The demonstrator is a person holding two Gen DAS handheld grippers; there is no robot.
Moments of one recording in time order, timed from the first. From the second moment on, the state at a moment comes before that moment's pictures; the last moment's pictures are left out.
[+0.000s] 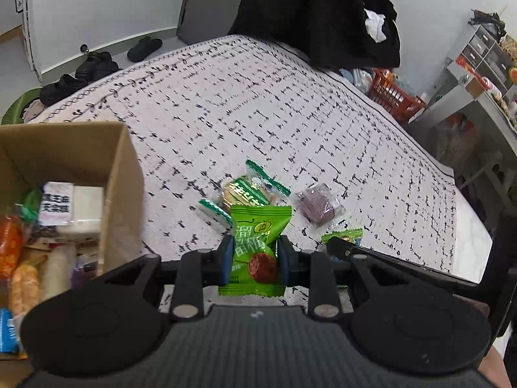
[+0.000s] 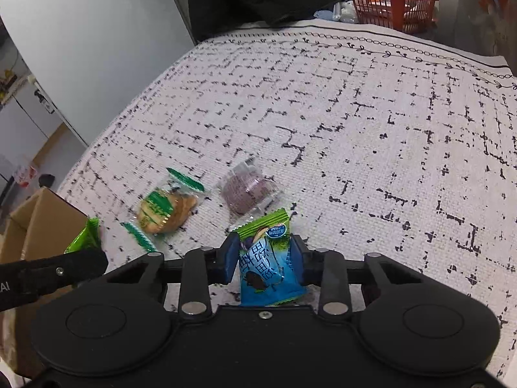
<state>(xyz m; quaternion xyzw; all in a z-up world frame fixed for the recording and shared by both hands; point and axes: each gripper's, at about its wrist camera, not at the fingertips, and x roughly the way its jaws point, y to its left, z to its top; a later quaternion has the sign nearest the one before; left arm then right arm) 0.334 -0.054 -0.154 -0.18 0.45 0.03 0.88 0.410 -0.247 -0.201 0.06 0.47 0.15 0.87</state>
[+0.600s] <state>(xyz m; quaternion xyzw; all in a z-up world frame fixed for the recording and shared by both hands) 0.292 0.009 -0.103 -0.19 0.40 0.07 0.89 0.382 -0.203 -0.137 0.08 0.39 0.19 0.89</state>
